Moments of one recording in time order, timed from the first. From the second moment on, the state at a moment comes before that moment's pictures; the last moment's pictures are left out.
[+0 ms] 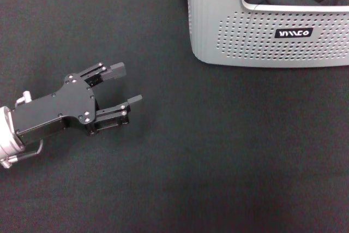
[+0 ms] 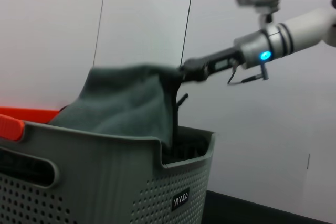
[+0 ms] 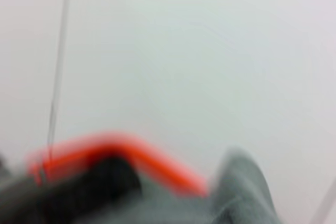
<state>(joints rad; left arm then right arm) -0.34 -2.01 0.82 0.41 1.57 1.72 -0.98 0.65 2.02 -0.94 -1.56 0.83 1.18 -0.96</state>
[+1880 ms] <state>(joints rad) -0.37 -2.03 0.82 0.37 1.36 1.86 -1.15 0.77 1.83 -0.77 -0.86 1.32 1.30 -1.04</state>
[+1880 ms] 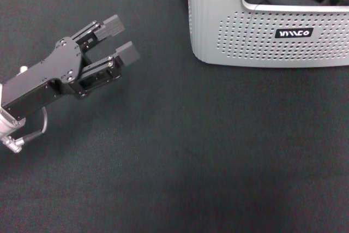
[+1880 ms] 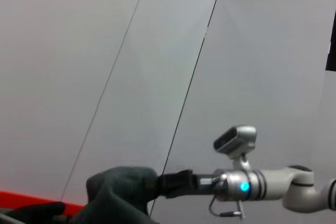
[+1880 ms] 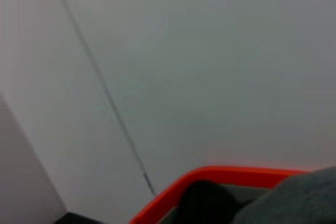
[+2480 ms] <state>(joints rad) -0.38 -2.03 0.82 0.36 1.36 1.84 -1.12 0.64 1.88 -0.75 -1.35 1.14 1.39 -0.80</state>
